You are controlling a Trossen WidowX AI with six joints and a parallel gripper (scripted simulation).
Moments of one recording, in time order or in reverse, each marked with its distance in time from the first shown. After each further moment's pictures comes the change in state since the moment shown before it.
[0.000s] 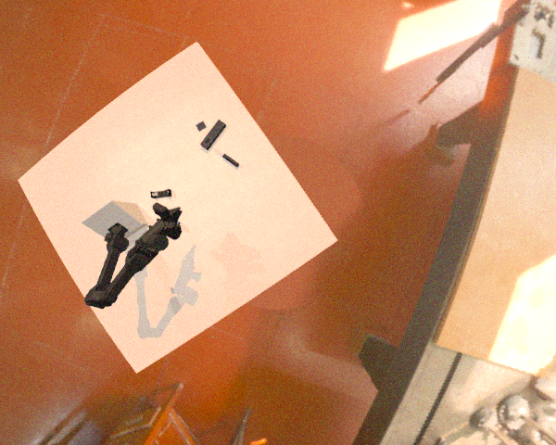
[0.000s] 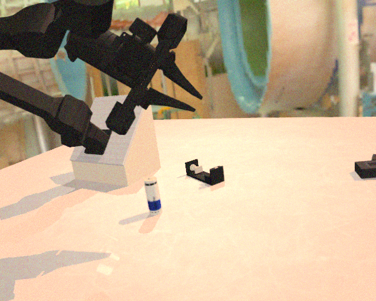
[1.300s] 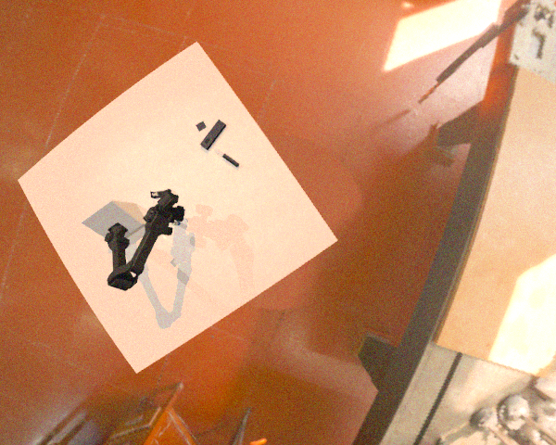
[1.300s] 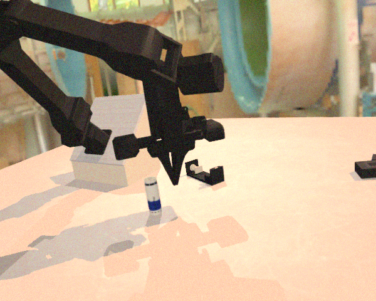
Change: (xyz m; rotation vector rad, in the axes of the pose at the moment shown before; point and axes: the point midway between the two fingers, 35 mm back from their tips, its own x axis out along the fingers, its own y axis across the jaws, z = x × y) arm 0.050 -0.105 -0.099 -0.088 0.310 -0.870
